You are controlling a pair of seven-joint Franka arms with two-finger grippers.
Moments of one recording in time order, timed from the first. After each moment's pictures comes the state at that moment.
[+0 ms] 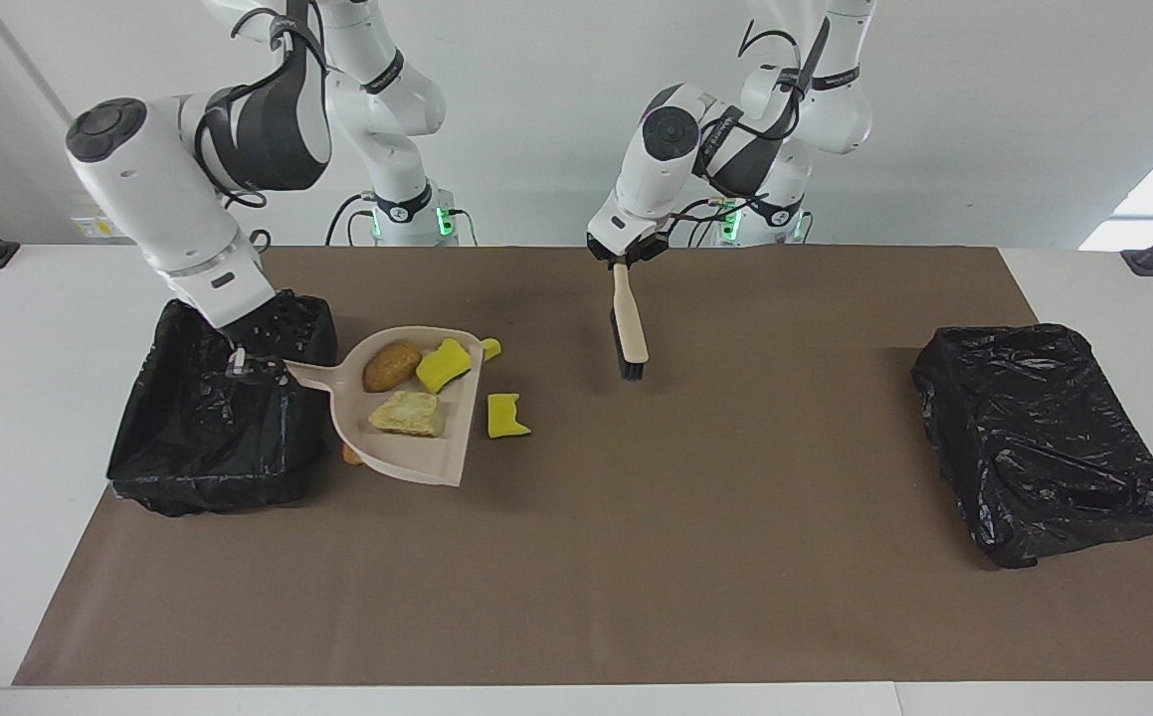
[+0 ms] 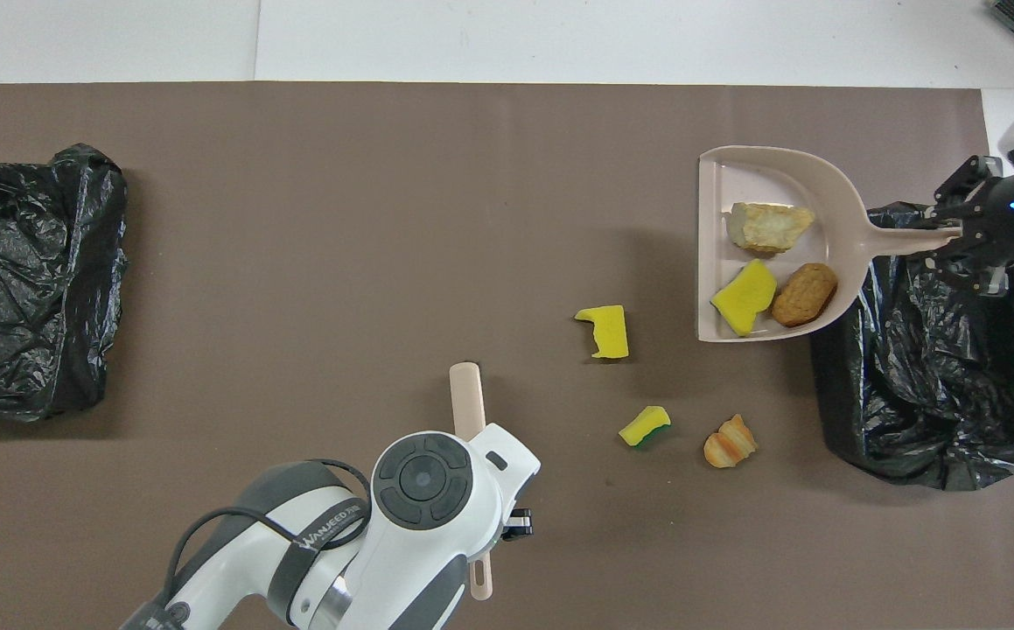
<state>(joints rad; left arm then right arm) -0.82 -0.02 -0.03 -2.21 -0.30 2.03 -0.69 -0.28 0.15 0.13 -1.66 0.05 1.88 -1.67</state>
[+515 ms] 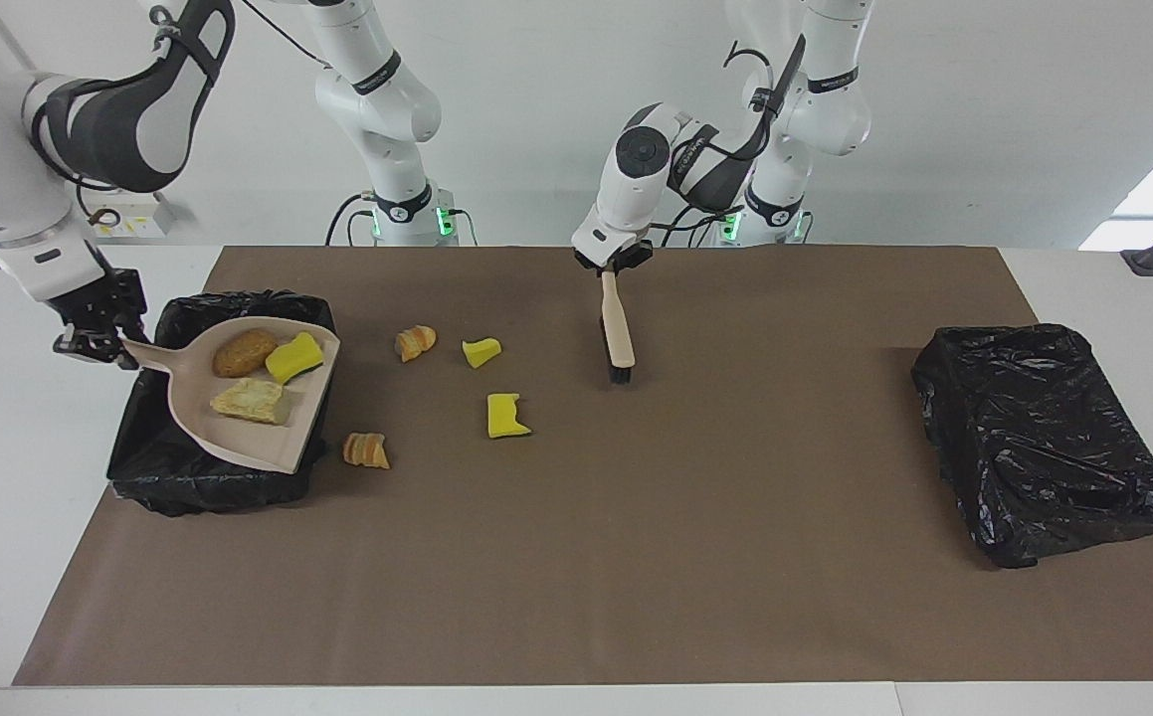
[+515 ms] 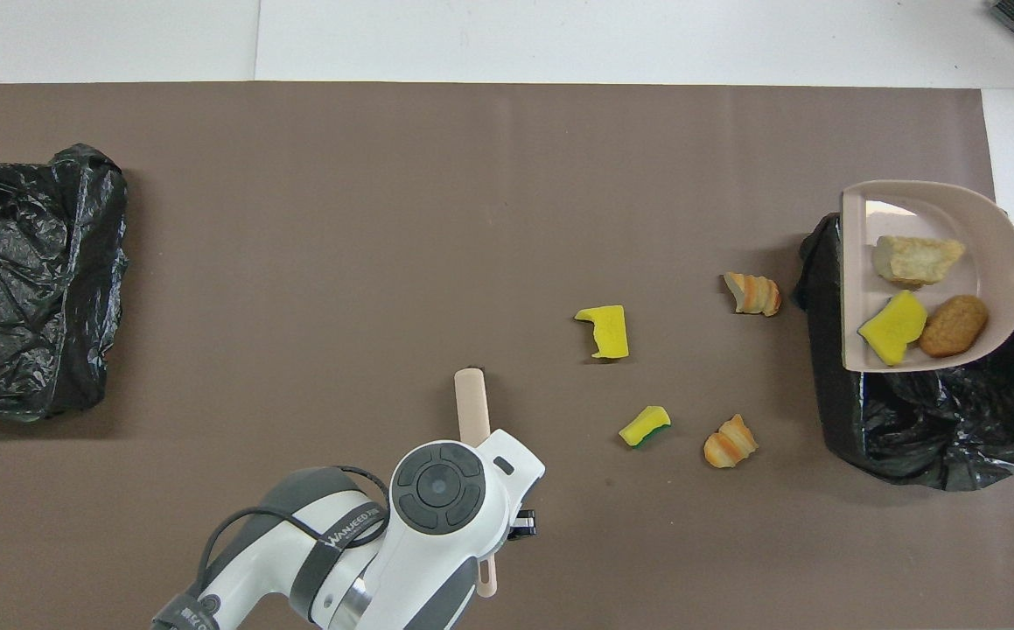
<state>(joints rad) -0.84 0.01 -0.03 -2.25 -0.30 2.11 -0.70 -0.52 0.15 0.13 -1.64 -0.05 1.88 -1.86</state>
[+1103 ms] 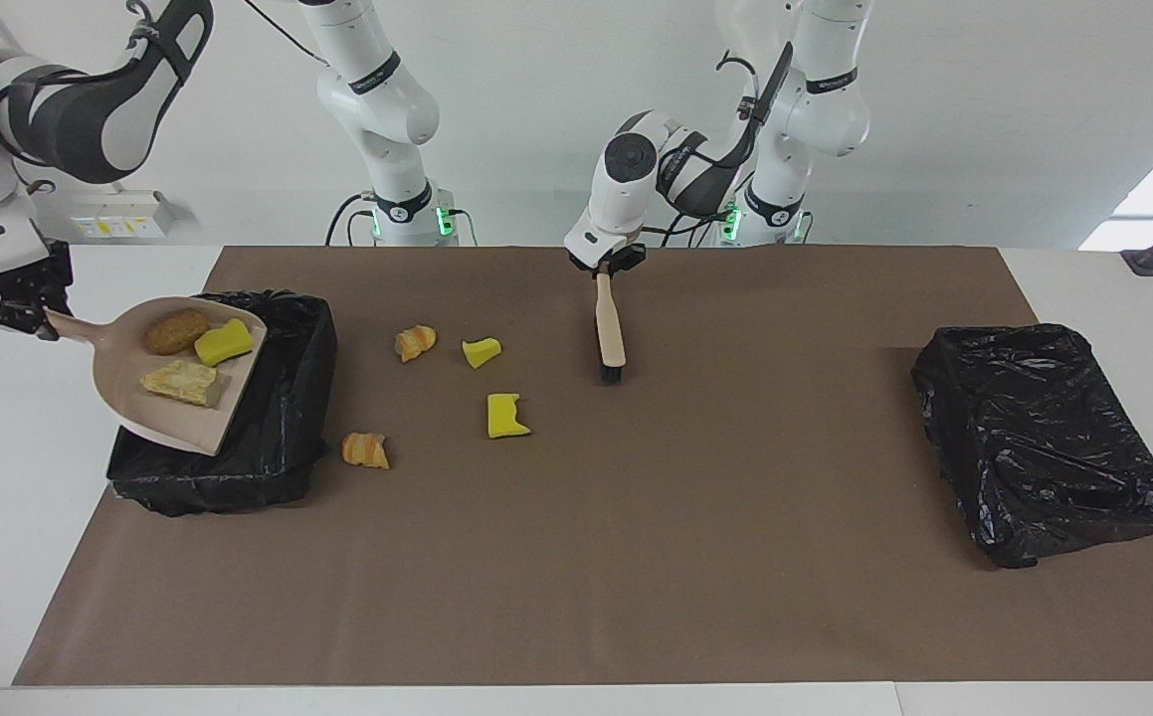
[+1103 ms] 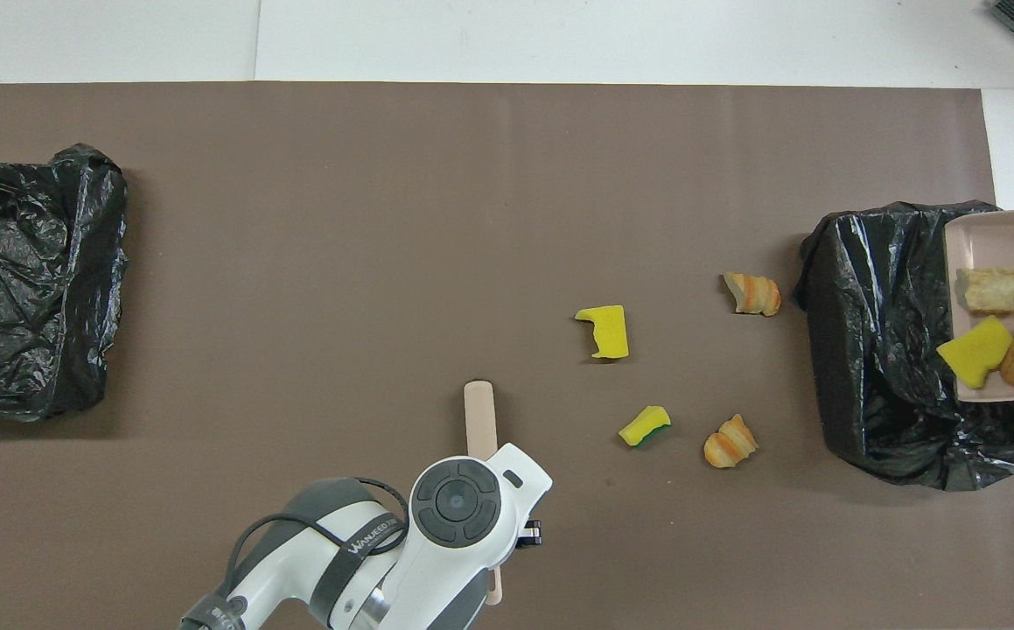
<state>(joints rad) -0.88 0.03 -0.03 -2.27 -0.30 2.14 -0.70 -0.47 0.11 0.16 -1.63 -0.54 1.82 -1.69</state>
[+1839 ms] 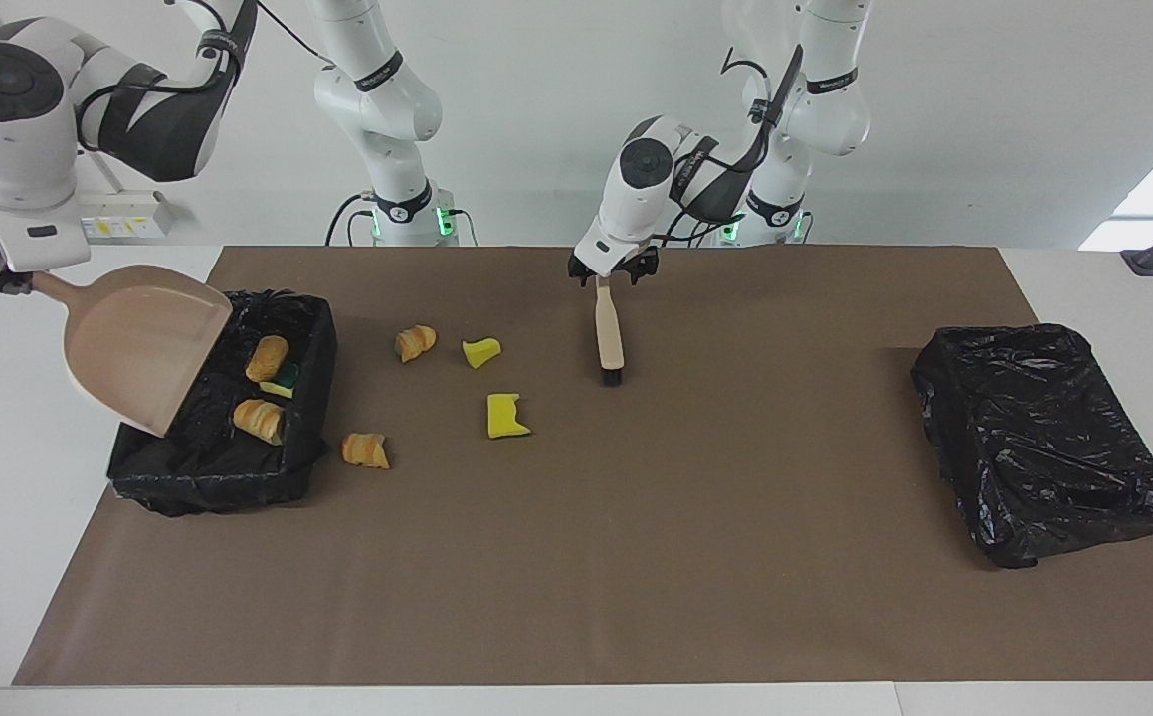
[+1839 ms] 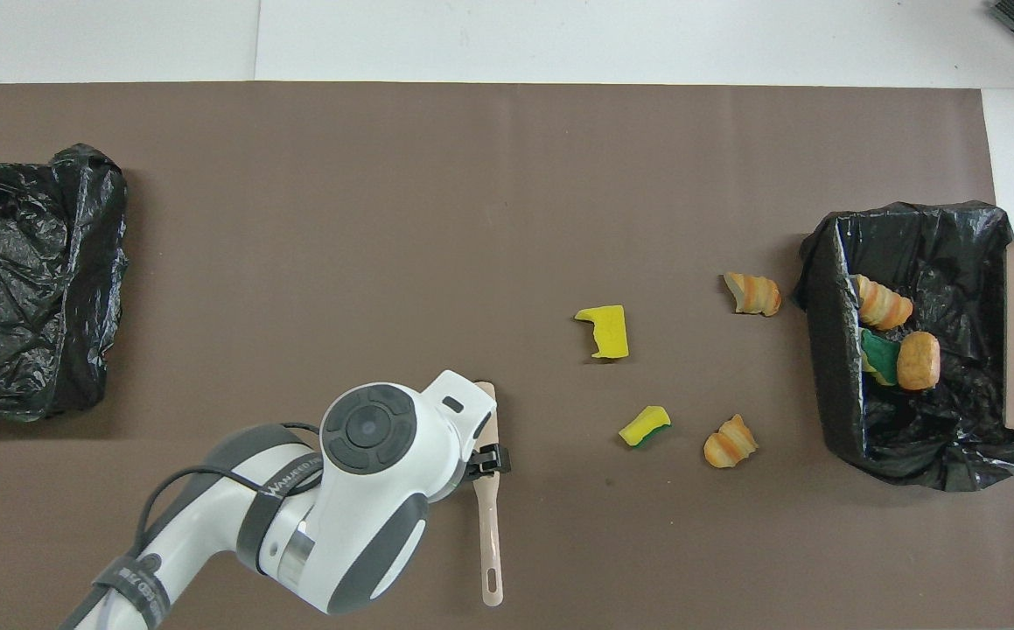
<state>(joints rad) -0.69 0.01 0.00 -2.21 -0.24 2.13 -0.68 -0.43 0.02 0.15 -1.62 -0.67 1.69 -1.60</state>
